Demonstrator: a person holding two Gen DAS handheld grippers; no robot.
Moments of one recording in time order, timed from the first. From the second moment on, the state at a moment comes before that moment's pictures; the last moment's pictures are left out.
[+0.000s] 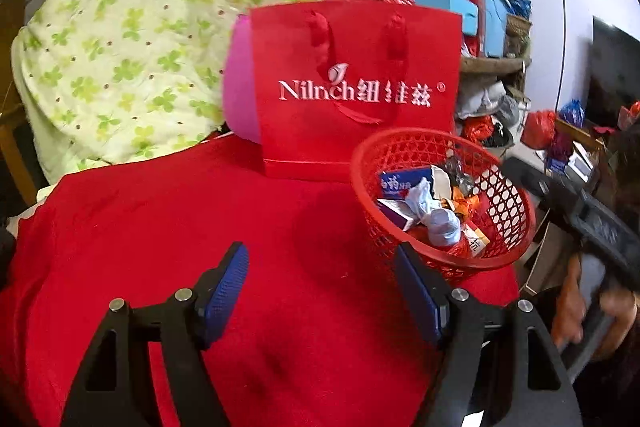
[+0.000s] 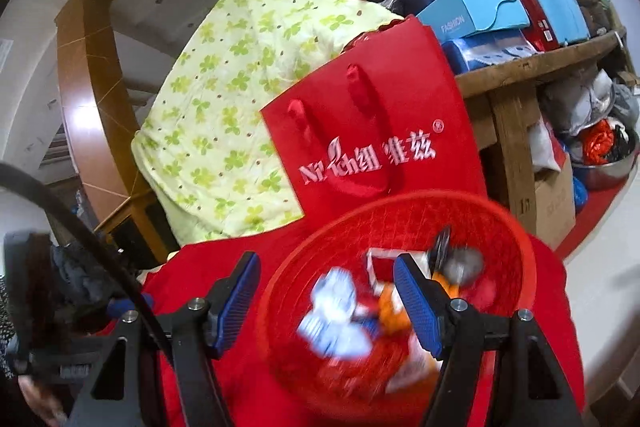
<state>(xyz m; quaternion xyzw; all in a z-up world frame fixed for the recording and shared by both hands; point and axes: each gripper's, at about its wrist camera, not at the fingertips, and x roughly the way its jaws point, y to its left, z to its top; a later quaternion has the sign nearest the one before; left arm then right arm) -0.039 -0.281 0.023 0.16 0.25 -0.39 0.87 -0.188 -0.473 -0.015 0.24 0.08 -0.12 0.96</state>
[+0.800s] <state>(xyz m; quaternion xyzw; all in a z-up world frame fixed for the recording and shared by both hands) -0.097 -0.158 0.086 0.15 0.16 -0.30 0.93 -0.236 -0.362 0.061 0.19 0.11 -0.04 0.98</state>
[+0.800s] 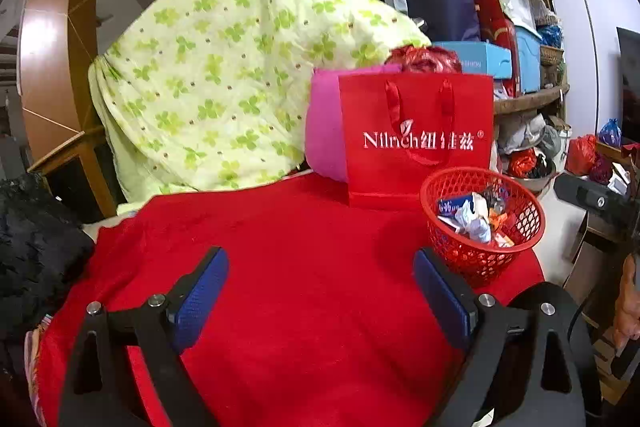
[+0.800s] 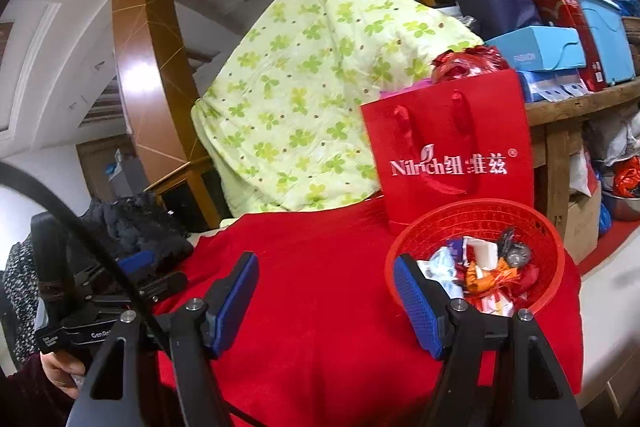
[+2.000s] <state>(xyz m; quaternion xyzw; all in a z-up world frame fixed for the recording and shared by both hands) -0.125 -0.140 0.109 0.11 0.19 -0.24 0.95 -0.279 -0.372 0.085 0.19 0.06 -0.05 0.98</state>
